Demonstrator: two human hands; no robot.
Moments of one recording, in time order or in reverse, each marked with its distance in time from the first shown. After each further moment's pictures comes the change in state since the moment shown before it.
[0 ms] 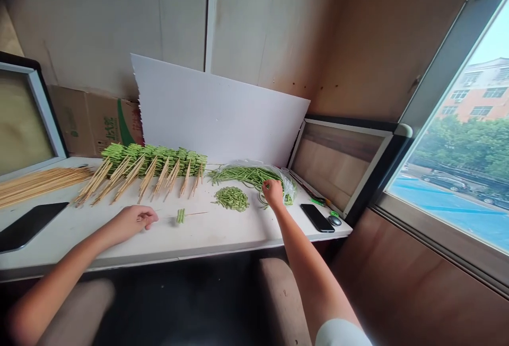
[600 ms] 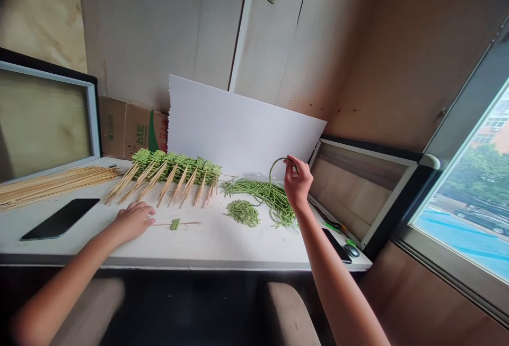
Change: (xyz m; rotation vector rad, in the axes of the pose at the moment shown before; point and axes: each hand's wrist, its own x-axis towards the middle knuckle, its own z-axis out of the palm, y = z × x) left_hand -0.001 -0.032 -0.024 0.406 0.270 -0.107; right_hand 0.025 -0.126 -0.120 0.435 0.601 -0.366
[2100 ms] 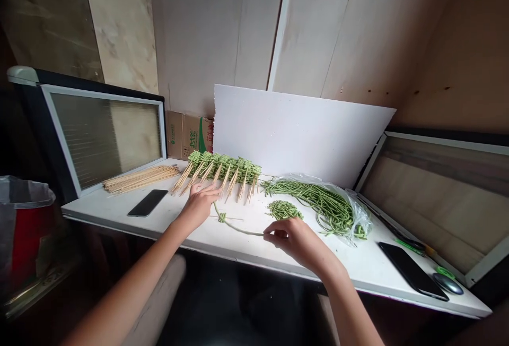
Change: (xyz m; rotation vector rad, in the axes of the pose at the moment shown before) left_hand -0.024 0.074 -0.044 0.073 0.318 0.428; right_hand -0.108 -0.129 -0.026 0.183 -1.300 0.093
